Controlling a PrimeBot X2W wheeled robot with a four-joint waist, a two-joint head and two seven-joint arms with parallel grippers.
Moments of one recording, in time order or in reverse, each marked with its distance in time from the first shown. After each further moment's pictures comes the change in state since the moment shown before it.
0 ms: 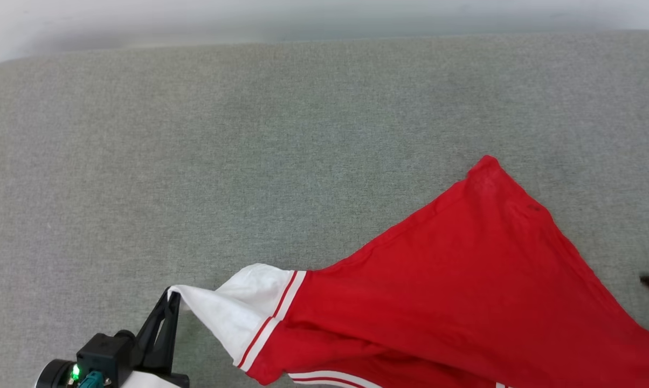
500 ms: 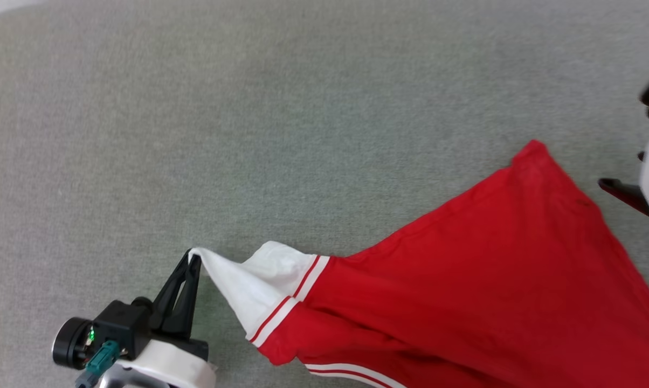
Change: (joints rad) left arm -0.110 -0.017 -0.035 -0.021 0.030 -0.017 0.010; right arm -0.559 0.161 0.167 -0.033 -0.147 0.000 0.448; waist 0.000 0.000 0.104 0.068
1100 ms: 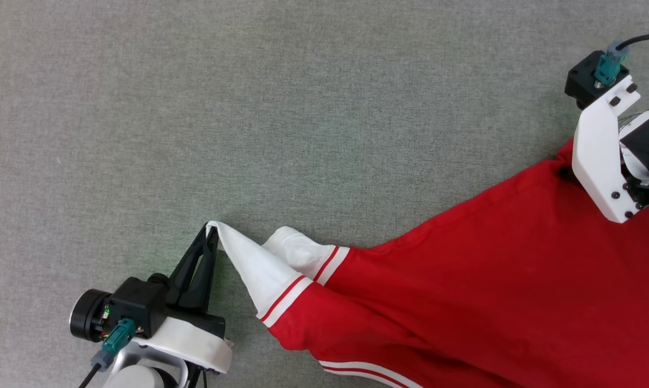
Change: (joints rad) left arm -0.099 -0.046 -0.024 0.024 0.026 -0.022 -0.009; right arm -0.247 0.131 0.336 0.240 -0.046 -0.003 -0.014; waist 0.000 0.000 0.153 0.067
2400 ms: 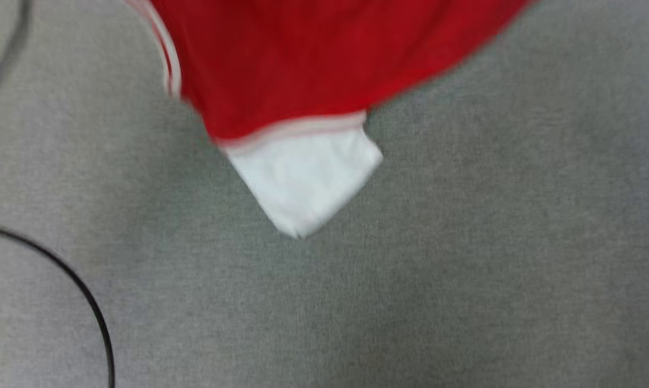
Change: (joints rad) left arm -1.110 0.130 0.068 0.100 0.129 -0.205 0.267; right arm -0.516 0.184 -0.290 0.242 -0.103 0.003 -0.753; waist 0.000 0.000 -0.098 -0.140
